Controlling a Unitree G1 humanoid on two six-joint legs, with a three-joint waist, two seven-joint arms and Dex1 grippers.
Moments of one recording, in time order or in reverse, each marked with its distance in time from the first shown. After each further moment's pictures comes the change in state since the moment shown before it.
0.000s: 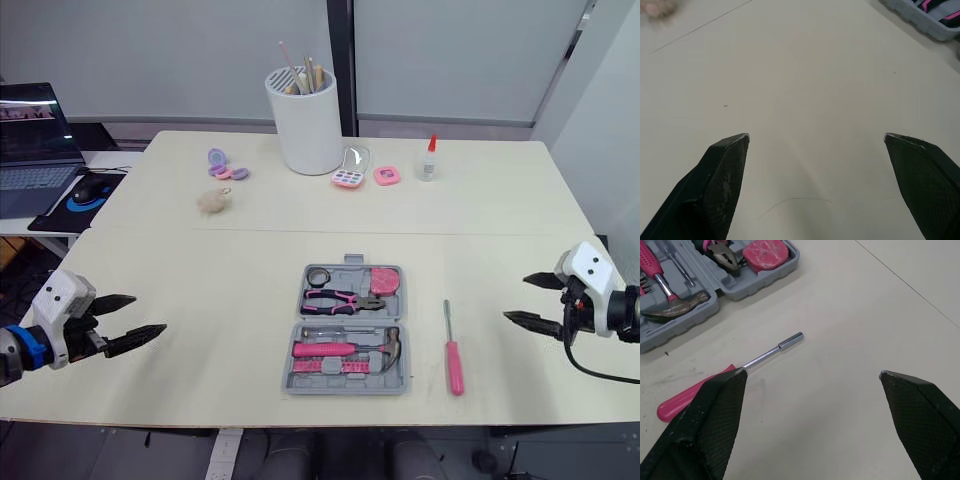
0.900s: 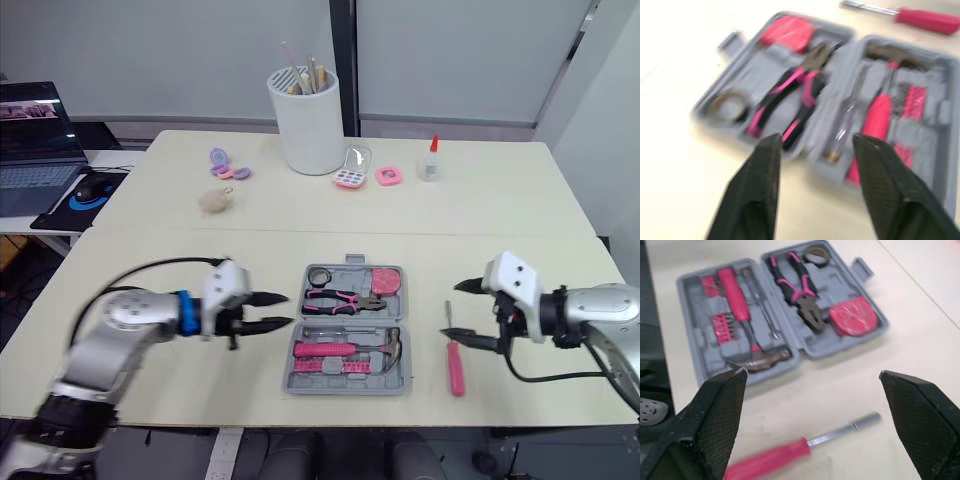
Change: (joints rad) left arm -0.221 -0.102 -0.334 -0.281 0.009 0.169 -0.069; right arm -0.028 -0.010 0.088 -0.327 0.111 0.153 -0.084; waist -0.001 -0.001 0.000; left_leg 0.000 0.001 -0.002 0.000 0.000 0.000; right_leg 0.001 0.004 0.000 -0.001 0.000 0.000
